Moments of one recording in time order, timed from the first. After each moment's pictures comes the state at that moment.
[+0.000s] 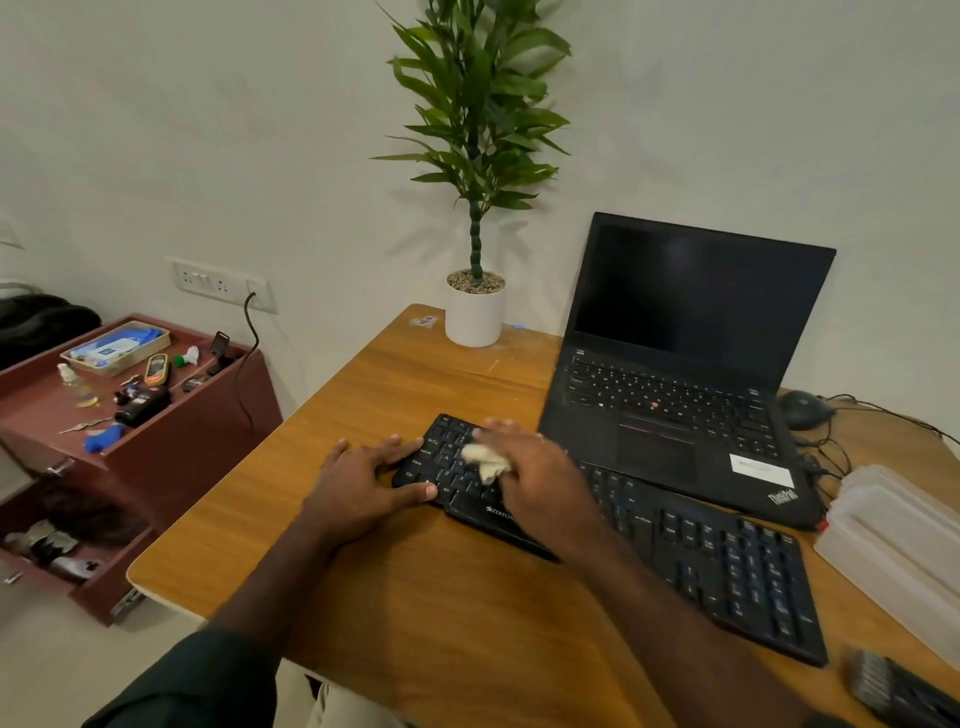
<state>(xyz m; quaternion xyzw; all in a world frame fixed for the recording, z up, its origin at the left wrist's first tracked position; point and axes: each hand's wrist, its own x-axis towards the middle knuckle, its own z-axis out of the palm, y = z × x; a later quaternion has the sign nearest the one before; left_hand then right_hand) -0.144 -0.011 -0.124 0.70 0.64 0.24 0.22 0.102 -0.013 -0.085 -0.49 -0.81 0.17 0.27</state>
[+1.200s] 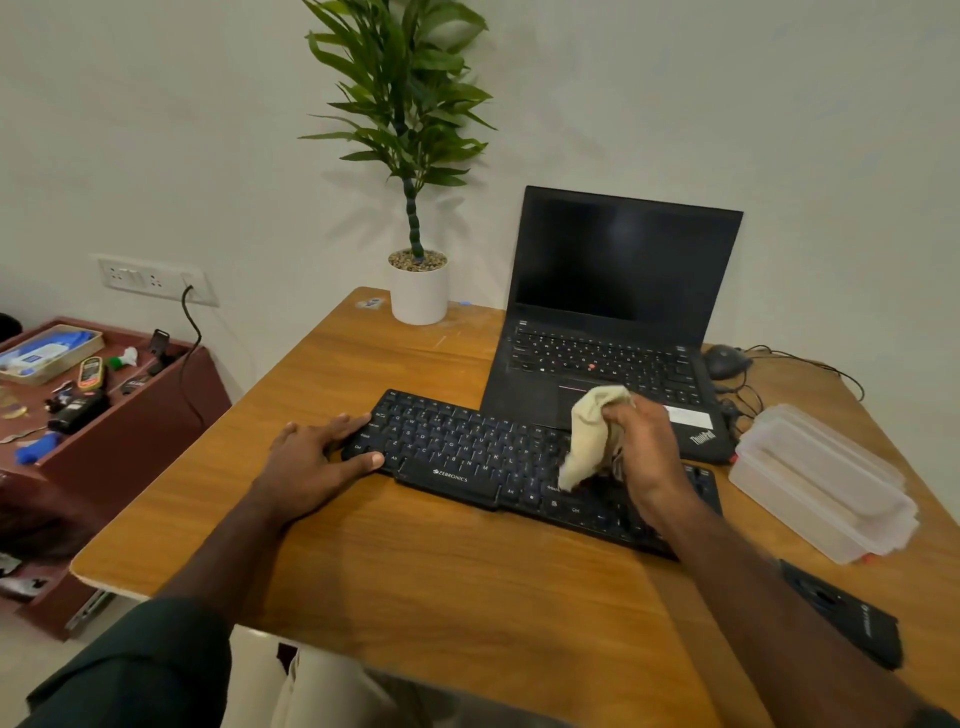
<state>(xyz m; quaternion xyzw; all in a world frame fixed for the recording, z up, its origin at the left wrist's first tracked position) -0.141 -0.021 -0.116 0.70 0.64 0.24 0.21 0.219 -0.050 -0.044 -0.56 -0.48 0.39 0.55</state>
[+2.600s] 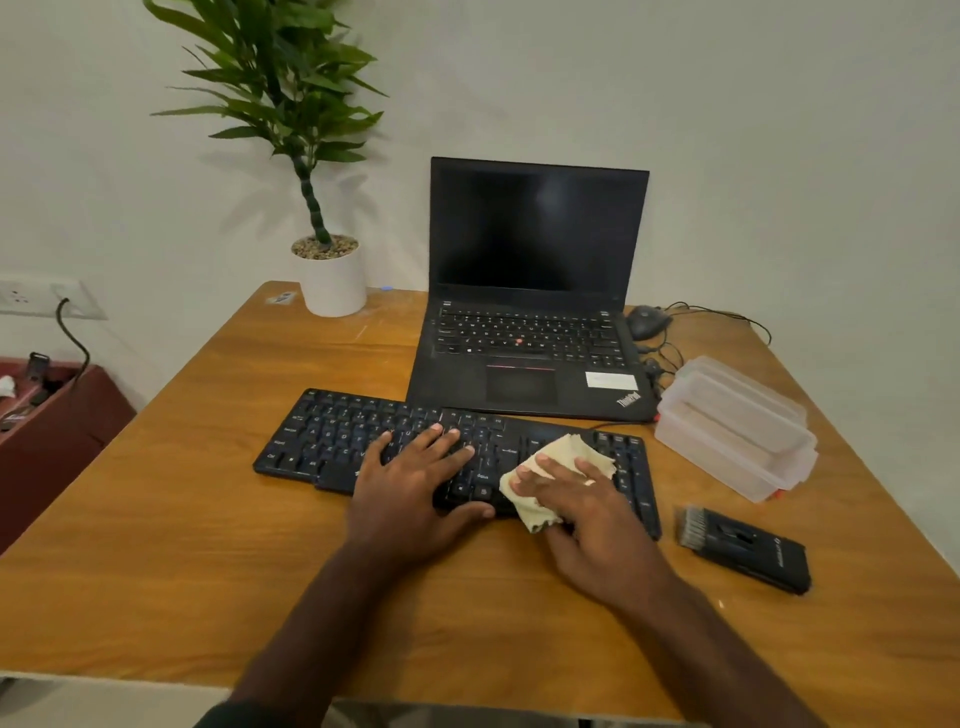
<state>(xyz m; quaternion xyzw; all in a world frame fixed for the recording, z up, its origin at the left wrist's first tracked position) 0.033 -0.055 -0.124 0.85 0.50 0.18 0.03 0.256 -0.131 -0.093 -0.60 -0.76 0.15 0.20</state>
